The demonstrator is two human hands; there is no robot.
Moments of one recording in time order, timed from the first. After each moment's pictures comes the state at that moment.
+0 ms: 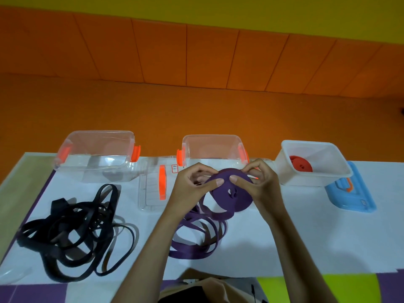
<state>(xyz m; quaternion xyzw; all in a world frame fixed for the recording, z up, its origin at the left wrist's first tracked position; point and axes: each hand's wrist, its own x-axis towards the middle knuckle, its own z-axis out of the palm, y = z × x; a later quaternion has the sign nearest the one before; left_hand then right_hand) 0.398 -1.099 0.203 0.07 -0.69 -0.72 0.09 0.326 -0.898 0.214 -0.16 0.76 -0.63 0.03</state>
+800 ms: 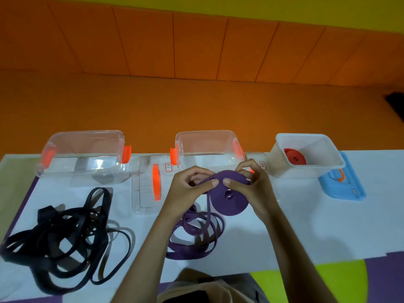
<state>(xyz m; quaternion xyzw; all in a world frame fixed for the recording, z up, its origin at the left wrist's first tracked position) 0.387 -1.110 0.189 0.09 -0.66 -0.75 0.03 0.320 -0.908 0.200 -0.10 0.75 -0.65 0.11</state>
